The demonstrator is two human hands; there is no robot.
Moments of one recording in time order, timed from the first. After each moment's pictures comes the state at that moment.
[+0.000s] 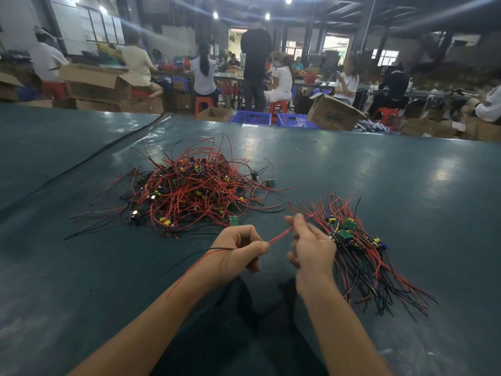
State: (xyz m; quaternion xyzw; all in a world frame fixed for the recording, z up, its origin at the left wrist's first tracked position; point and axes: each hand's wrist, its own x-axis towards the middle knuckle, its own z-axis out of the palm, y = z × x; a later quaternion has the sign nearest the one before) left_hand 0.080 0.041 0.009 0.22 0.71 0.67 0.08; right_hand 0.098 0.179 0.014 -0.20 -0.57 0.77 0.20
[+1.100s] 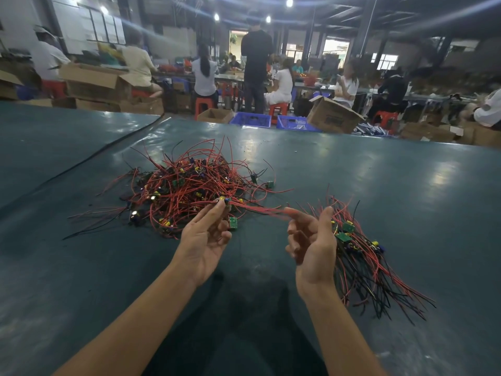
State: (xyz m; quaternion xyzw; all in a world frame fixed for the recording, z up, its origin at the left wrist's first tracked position) left_hand 0.065 0.020 0.019 -0.04 0.38 0.92 0.07; right_hand 0.104 0.182 0.019 -0.02 -0.52 0.83 0.22
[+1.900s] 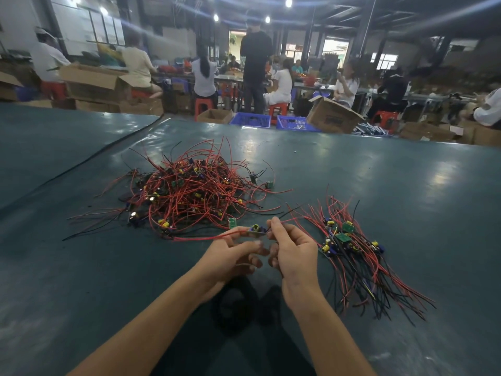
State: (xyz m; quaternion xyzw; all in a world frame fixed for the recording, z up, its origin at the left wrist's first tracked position) left_hand 0.080 0.038 0.008 0.08 0.61 0.76 0.20; right_hand 0.107 0.160 0.020 -0.12 -0.59 0.78 0.16
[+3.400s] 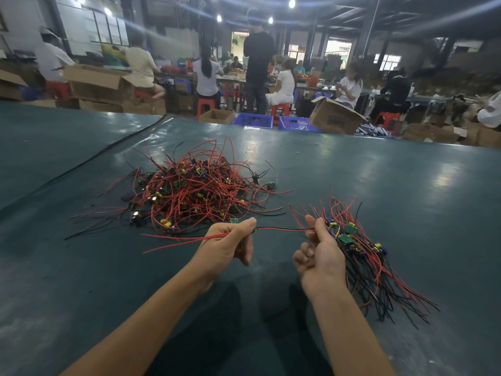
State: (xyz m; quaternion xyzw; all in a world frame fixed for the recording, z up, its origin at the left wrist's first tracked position) left_hand 0.079 0.031 0.018 0.21 0.66 0.72 0.05; right_hand 0.093 0.196 0.020 -0.25 -0.40 0.87 0.16
